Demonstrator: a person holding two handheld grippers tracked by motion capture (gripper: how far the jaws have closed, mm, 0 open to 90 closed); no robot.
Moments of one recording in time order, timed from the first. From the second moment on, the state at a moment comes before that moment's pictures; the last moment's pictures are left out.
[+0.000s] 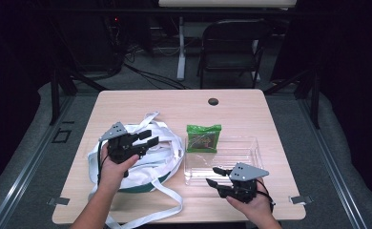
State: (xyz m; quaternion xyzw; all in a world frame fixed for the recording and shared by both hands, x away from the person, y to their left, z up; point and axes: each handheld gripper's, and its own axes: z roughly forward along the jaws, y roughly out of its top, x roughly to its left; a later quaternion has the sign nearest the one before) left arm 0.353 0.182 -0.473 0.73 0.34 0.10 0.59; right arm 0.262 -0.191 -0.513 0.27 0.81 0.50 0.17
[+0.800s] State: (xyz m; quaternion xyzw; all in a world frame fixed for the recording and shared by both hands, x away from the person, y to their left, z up) left arm 0.356 0.187 -0.475 0.72 0.36 0.11 0.58; right arm 0.264 -0.197 -0.511 0.28 0.80 0.51 0.17
